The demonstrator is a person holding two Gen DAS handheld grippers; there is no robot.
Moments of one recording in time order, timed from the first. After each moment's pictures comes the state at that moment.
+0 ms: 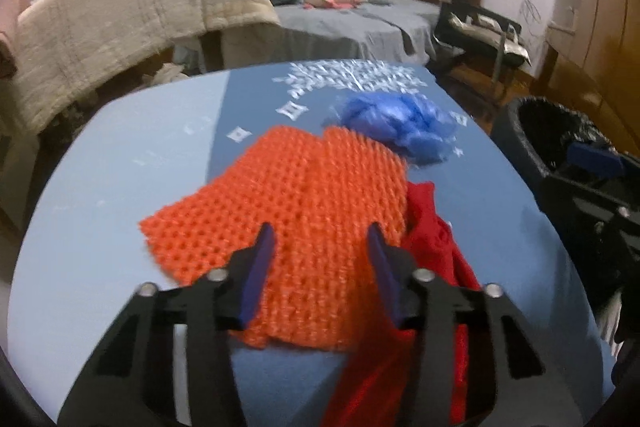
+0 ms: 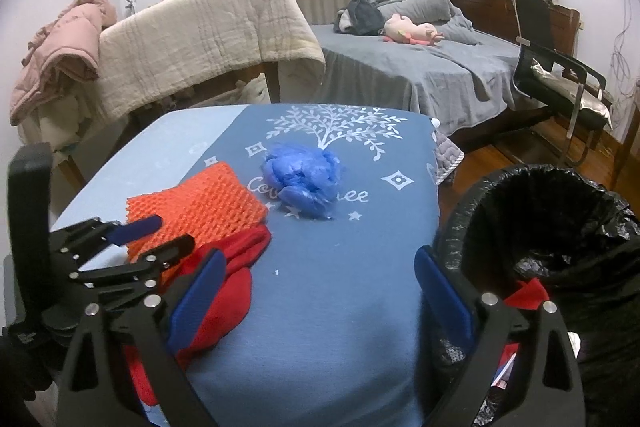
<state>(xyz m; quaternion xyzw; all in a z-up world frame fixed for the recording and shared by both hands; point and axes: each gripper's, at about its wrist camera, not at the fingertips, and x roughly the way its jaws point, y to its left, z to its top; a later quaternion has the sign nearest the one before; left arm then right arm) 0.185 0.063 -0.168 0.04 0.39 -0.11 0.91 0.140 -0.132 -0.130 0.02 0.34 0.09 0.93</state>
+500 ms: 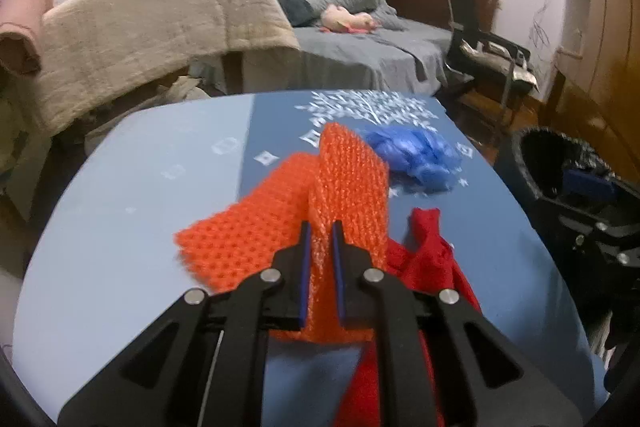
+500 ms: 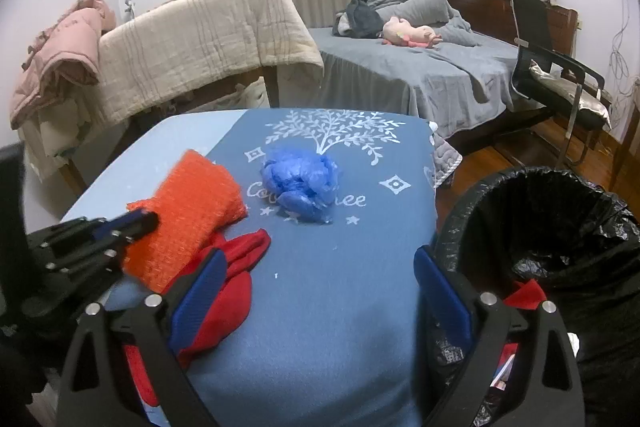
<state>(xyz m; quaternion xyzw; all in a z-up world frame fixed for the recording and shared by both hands) 0.166 0.086 -0.142 0.02 0.34 -0.08 0.94 0.138 -0.136 -0.127 0.02 0.34 0.09 0.94</state>
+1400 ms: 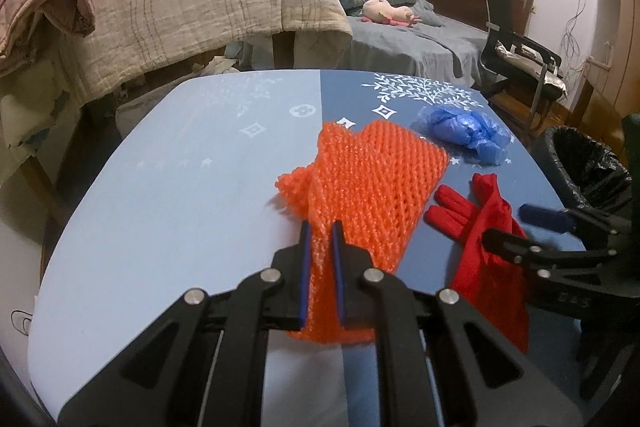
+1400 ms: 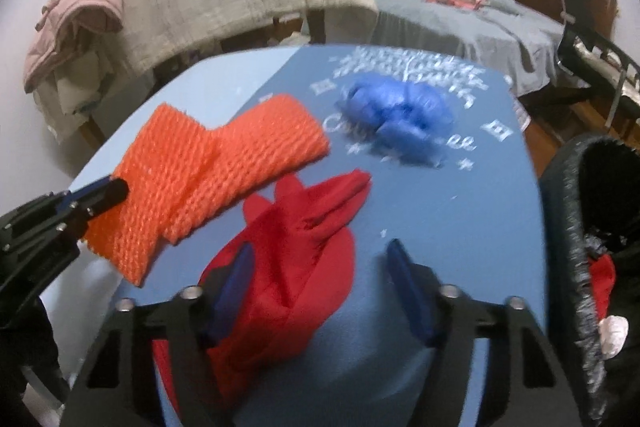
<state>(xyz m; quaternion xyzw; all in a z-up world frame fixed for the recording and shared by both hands) 0.139 0.146 -0.149 0.00 0.36 -0.03 0.93 0.152 -0.063 -0.178 0.01 0.42 0.16 0.90</state>
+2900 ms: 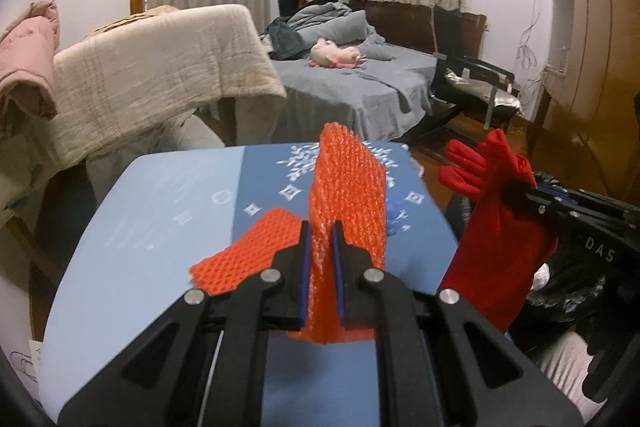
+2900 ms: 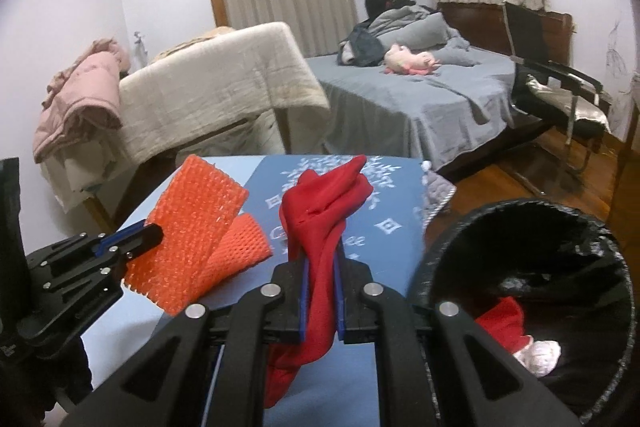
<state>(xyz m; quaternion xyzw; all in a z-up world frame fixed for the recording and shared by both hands) 0.124 0.056 -0.063 0.02 0.30 -0.11 0.95 0.102 -0.163 -0.057 0.06 0.30 0.11 0.95</state>
